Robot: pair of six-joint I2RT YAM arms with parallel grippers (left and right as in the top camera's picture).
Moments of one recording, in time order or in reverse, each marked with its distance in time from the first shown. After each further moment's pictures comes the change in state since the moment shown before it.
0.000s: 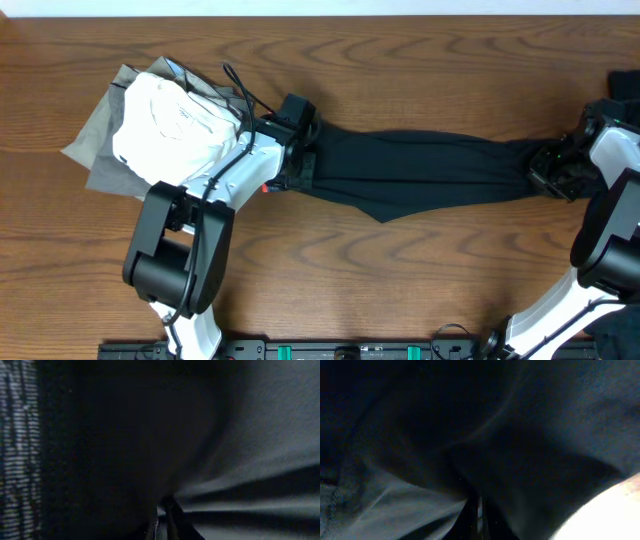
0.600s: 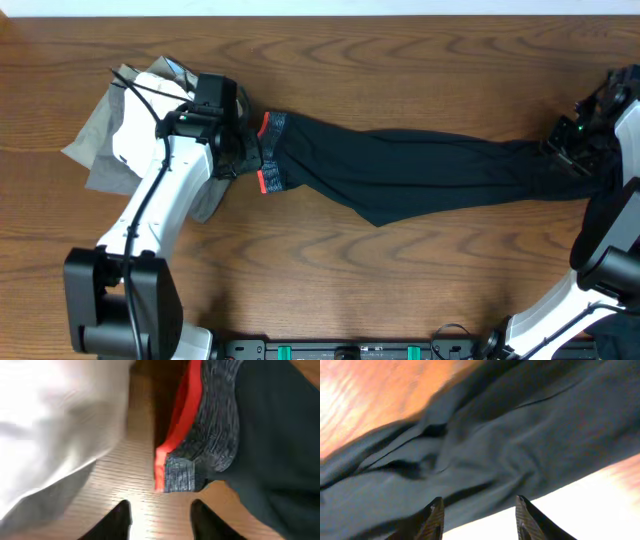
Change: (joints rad) left arm 0.256 -0.242 -0.024 -0.106 0.092 -0.117; right arm 0.013 -0.021 0.261 -0.255 -0.146 -0.132
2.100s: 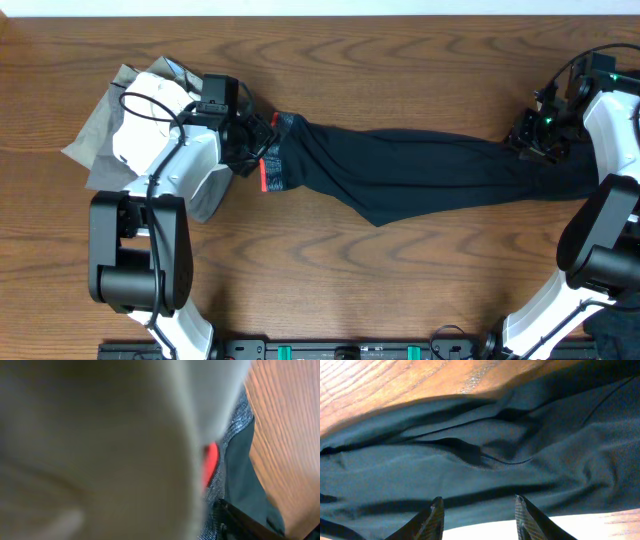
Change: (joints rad) left arm 0.030 0.195 -0.015 0.301 0.196 -0.540; right arm 0.123 0.000 0.000 0.000 -0.046 -0.077
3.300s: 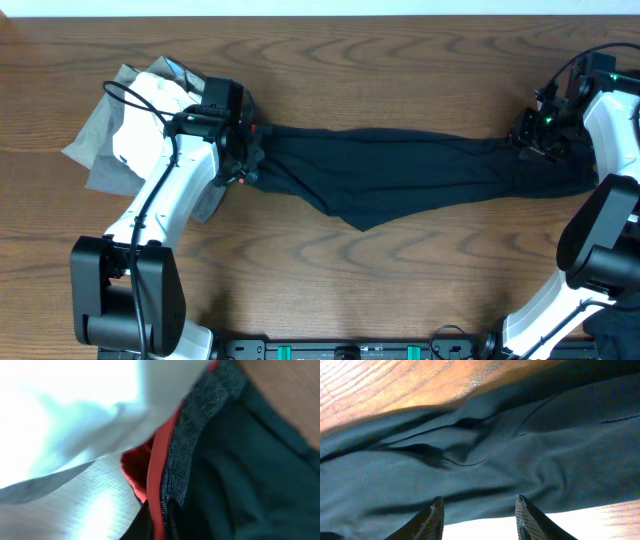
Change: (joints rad) left arm -0.043 -0.173 0.007 -0.298 -0.283 0.225; right arm 0.000 0.000 0.000 0.007 0.000 -0.001
